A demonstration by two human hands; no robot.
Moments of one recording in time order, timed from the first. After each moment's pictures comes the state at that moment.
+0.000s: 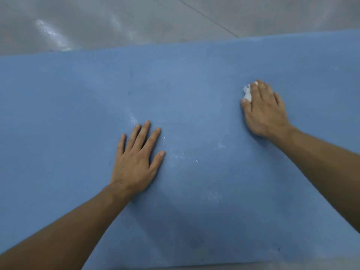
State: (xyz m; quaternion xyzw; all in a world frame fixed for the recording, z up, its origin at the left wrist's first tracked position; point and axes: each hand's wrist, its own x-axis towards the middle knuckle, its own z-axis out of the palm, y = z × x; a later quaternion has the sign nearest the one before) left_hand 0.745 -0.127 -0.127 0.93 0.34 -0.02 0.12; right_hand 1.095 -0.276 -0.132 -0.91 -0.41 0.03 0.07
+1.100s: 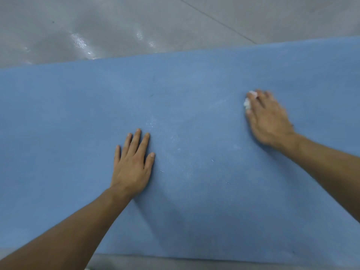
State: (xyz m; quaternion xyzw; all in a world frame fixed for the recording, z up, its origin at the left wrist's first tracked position) left_hand 0.692 -0.116 -0.116 0.88 0.45 -0.03 0.16; right_hand 1.072 -0.266 -0.129 -0.86 -0.49 0.08 0.10
